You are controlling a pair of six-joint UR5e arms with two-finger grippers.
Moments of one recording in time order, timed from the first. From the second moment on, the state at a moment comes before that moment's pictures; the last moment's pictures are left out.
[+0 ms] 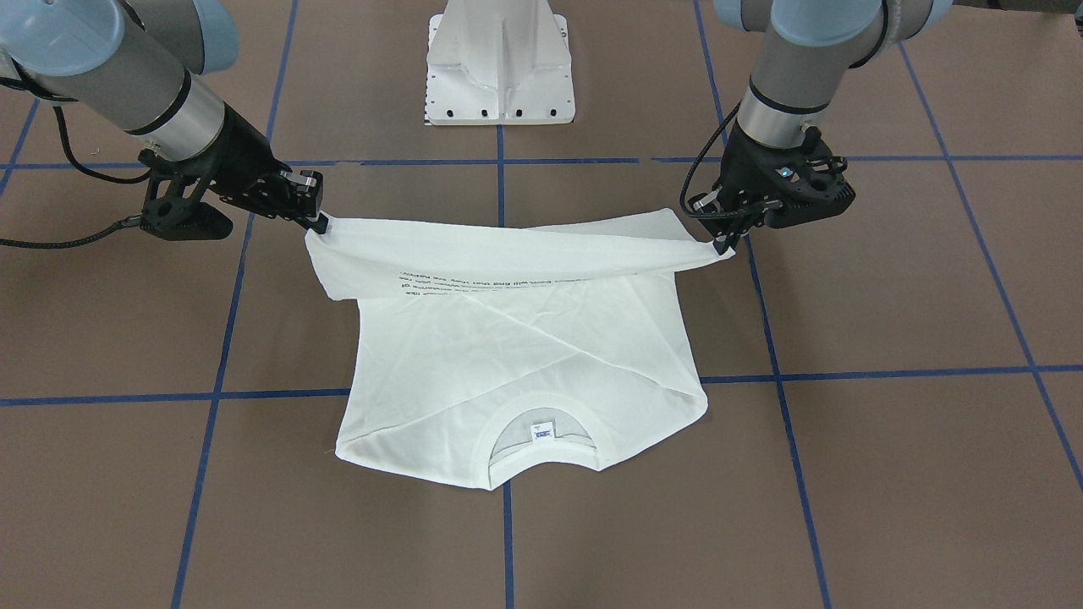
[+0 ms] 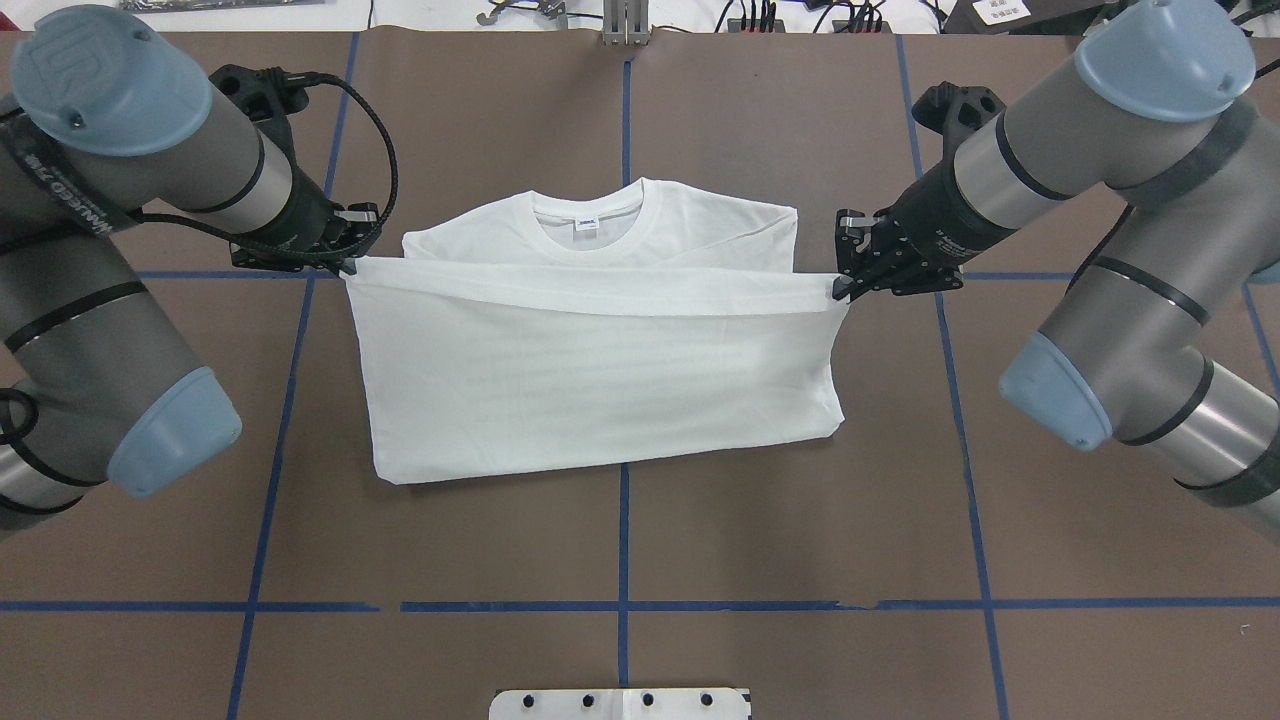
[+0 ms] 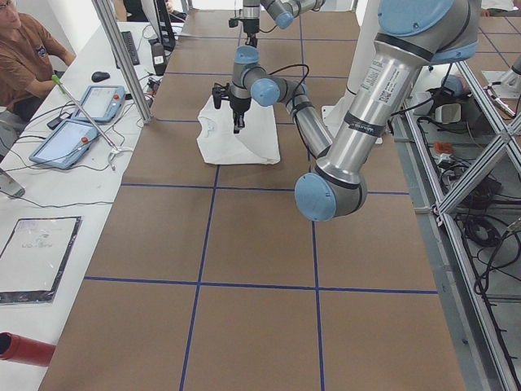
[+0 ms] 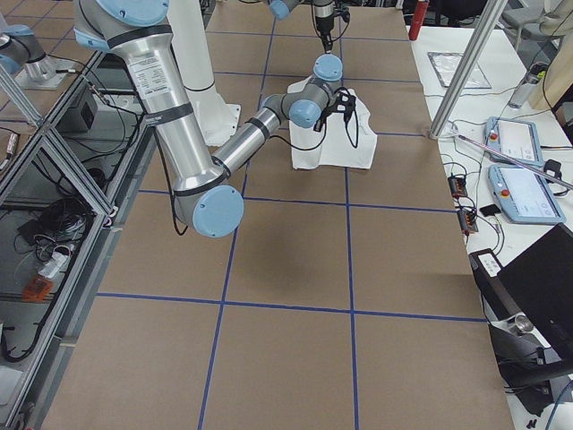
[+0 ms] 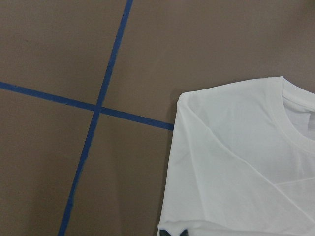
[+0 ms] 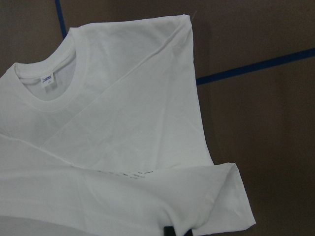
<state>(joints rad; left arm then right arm) -0.80 -2.07 -1.93 -1.46 -1.94 -1.24 0.86 -1.15 1.86 -1.36 2.30 1.32</state>
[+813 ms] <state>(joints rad) -0.82 -2.10 -1.70 -1.67 -1.94 -1.24 0.90 -0.99 1.61 -1.35 2.29 1.25</state>
